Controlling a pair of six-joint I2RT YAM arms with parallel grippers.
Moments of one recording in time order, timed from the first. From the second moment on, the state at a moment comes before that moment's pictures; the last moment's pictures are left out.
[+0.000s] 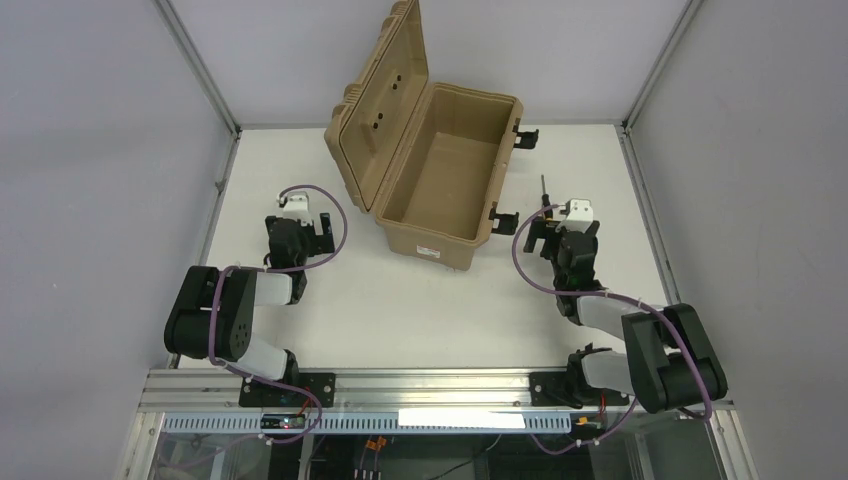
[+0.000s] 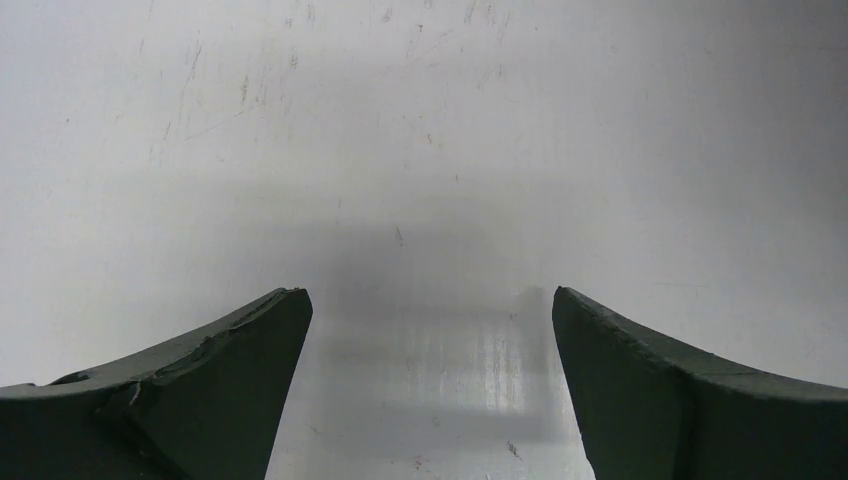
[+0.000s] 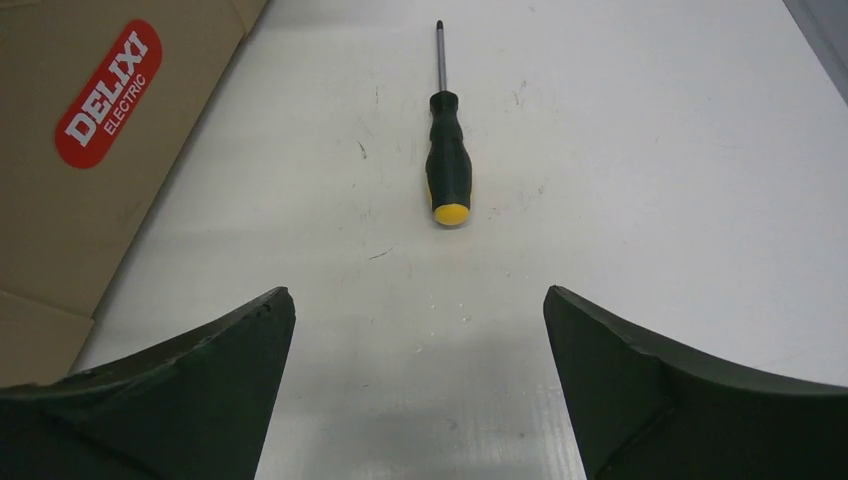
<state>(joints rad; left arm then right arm) -0.09 1.51 0.37 0.85 -0.11 -0.03 0.21 1.25 0.26 0.71 0.25 0.11</state>
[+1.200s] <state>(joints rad) -0.09 1.51 0.37 0.85 -0.11 -0.03 0.21 0.98 0.43 0.35 0.24 0.07</state>
